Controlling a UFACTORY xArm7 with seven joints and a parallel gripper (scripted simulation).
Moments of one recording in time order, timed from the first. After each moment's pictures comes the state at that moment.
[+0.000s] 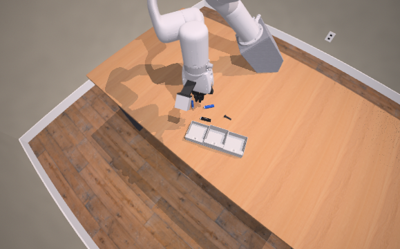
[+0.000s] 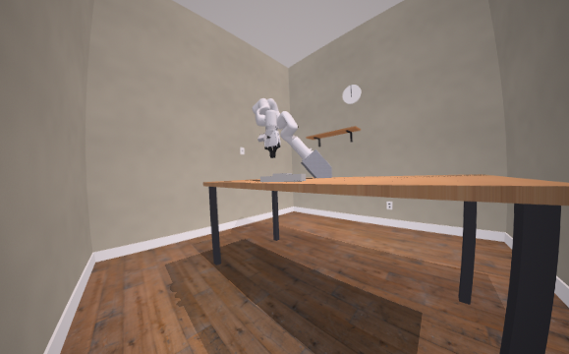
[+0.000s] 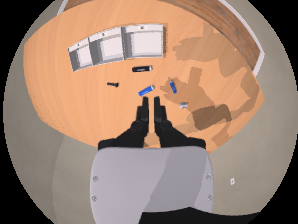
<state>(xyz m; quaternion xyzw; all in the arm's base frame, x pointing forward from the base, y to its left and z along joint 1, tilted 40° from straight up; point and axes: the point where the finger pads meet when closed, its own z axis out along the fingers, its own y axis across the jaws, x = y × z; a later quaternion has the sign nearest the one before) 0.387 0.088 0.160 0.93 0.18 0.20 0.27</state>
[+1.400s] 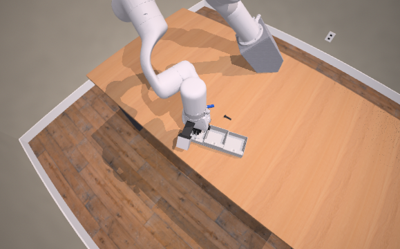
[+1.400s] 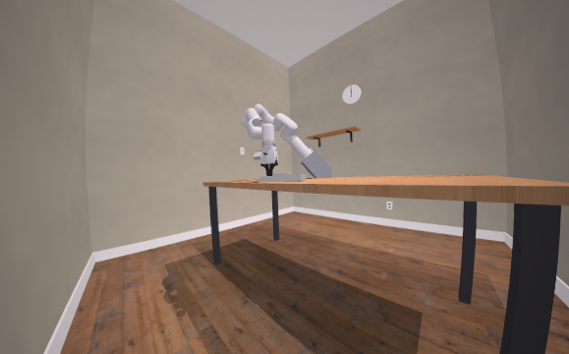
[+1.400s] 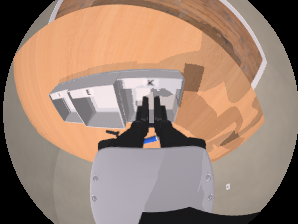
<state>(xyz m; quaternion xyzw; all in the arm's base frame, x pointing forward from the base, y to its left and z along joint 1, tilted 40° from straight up) 0.508 0.087 0.082 0.92 0.19 0.19 0.28</state>
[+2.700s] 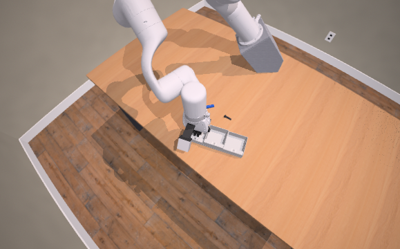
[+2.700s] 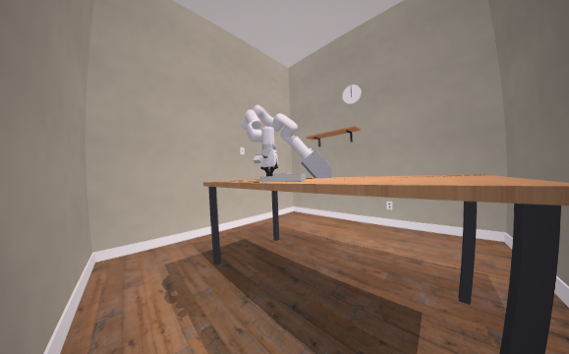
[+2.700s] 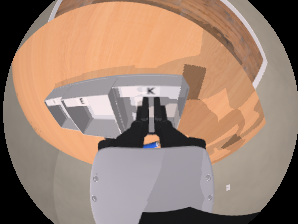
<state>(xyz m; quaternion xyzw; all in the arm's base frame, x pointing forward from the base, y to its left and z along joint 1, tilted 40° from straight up) 0.516 0.079 0.068 0.92 0.19 0.19 0.28</state>
